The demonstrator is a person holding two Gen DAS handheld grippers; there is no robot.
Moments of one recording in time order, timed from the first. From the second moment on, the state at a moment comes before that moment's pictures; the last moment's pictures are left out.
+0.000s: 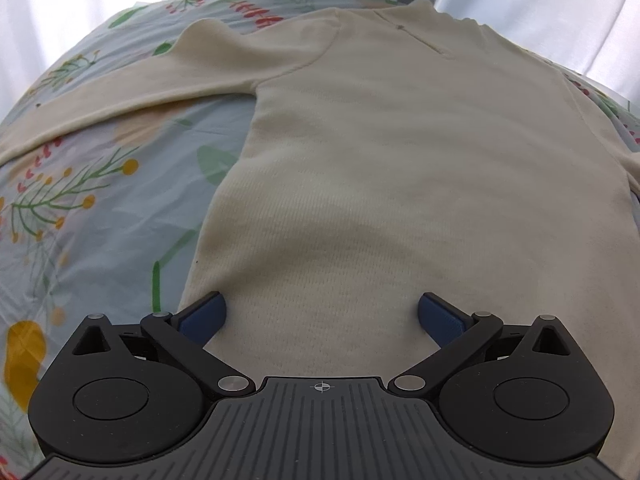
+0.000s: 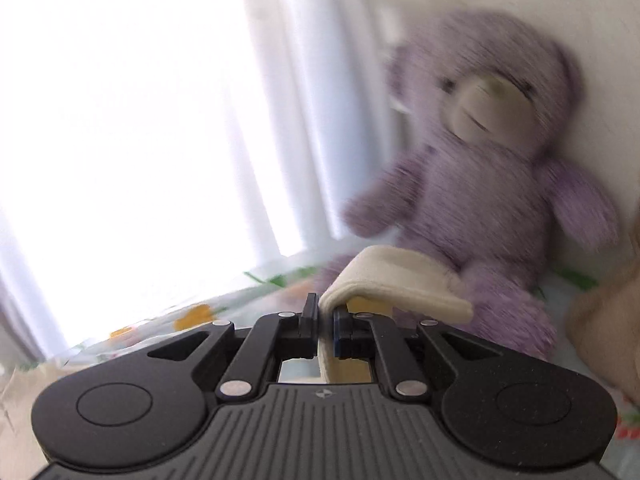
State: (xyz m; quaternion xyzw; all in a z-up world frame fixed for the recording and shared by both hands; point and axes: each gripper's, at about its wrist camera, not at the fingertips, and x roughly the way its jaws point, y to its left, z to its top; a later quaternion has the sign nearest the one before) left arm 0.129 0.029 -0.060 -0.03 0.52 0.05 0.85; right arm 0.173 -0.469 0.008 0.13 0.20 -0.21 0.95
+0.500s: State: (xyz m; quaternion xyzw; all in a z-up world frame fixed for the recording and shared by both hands) left arm 0.194 0.037 -0.027 -0.12 0.49 -0.08 0.86; right arm 0.164 -0.263 -0.013 0.02 0.33 0.14 0.93
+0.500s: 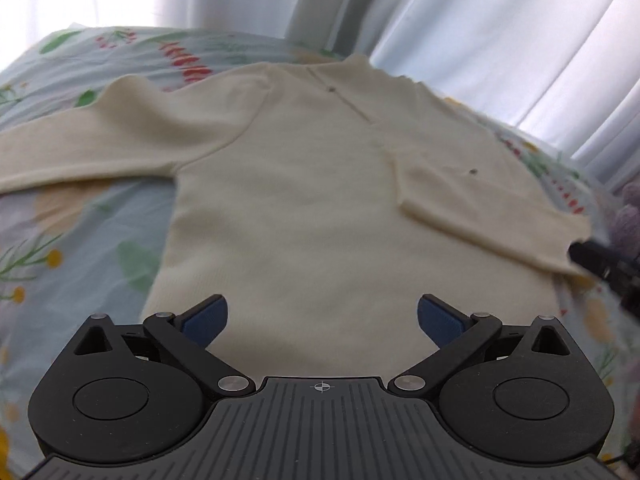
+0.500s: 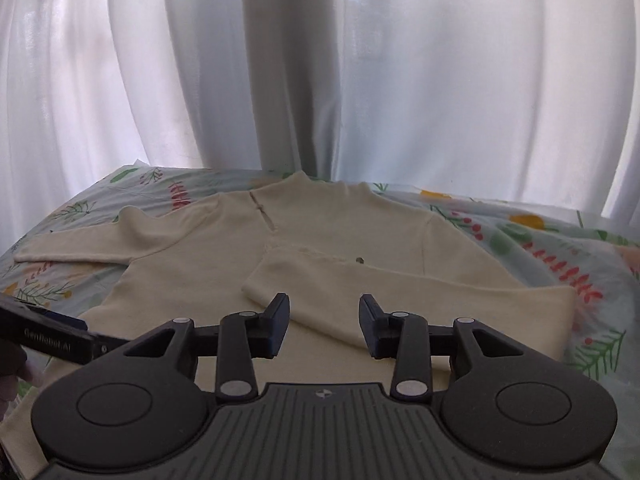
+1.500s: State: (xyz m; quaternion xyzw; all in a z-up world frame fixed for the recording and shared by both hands) left arm 0.320 0.000 -0.019 -0.14 0.47 -0.20 0.85; right arm 0.145 -0.348 -0.063 0.28 0.36 -0.01 0.89
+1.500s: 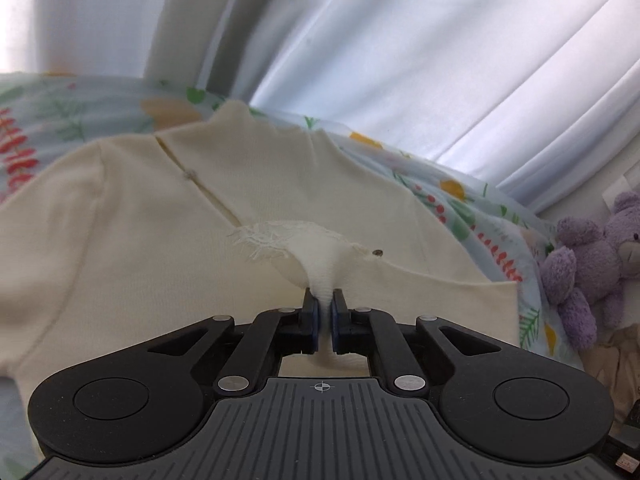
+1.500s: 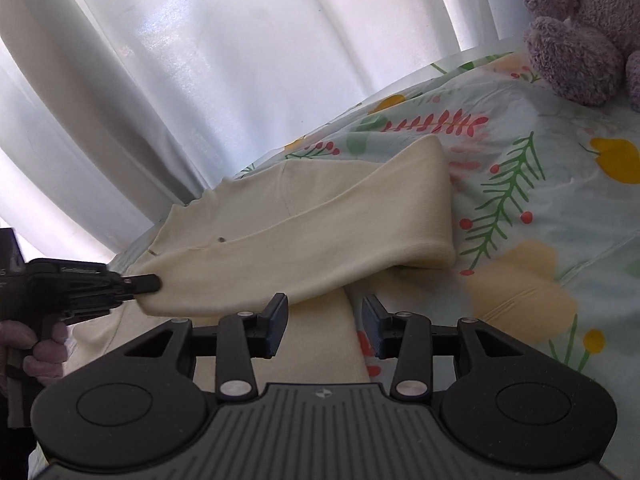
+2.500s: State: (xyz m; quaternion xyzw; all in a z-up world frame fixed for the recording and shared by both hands) left arm 0.319 0.069 -0.023 -0.12 0.44 -0.11 0.89; right arm 0.212 -0.348 -0.088 0.31 0.35 -0.06 0.88
